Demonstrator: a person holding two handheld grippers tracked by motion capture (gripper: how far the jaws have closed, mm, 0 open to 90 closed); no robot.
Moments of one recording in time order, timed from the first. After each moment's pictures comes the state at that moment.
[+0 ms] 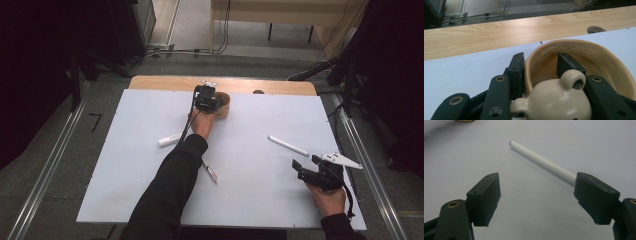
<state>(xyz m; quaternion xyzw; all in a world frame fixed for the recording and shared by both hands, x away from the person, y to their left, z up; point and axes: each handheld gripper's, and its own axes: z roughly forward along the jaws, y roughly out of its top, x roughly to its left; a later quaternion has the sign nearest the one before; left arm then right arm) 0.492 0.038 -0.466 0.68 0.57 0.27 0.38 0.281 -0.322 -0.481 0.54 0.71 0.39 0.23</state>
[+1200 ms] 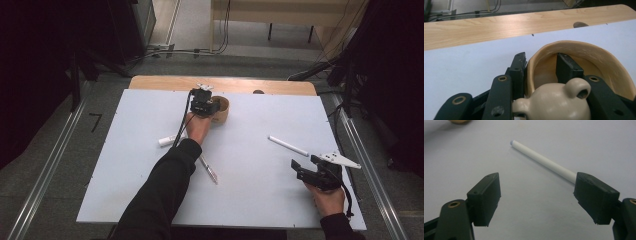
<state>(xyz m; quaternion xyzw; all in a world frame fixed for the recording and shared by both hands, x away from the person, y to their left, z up) 0.467 0.050 -0.458 0.69 0.56 0.24 0.40 0.281 -0.320 -0.481 0.54 0.71 0.39 0.23</state>
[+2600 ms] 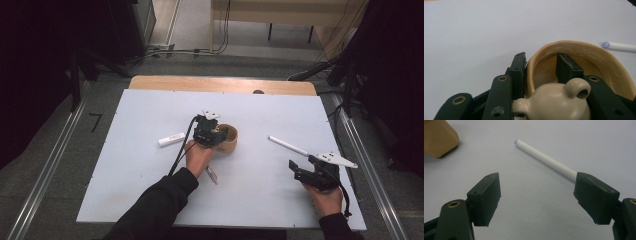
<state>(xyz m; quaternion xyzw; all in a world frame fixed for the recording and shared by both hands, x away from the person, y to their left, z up) 0.373 0.033 -0.466 0.73 0.52 0.17 0.40 0.281 -0.313 -0.481 0.53 0.72 0.39 0.23</state>
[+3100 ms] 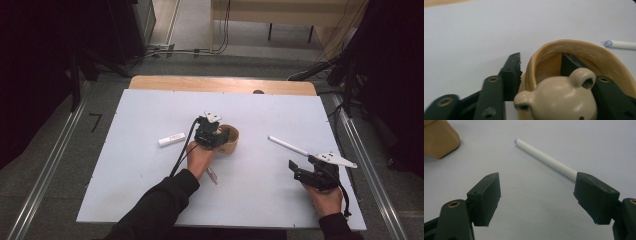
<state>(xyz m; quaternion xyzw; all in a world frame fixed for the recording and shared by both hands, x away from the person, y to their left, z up) 0.371 0.028 -0.470 0.74 0.51 0.19 0.41 0.281 -0.313 -0.481 0.53 0.72 0.38 0.23</state>
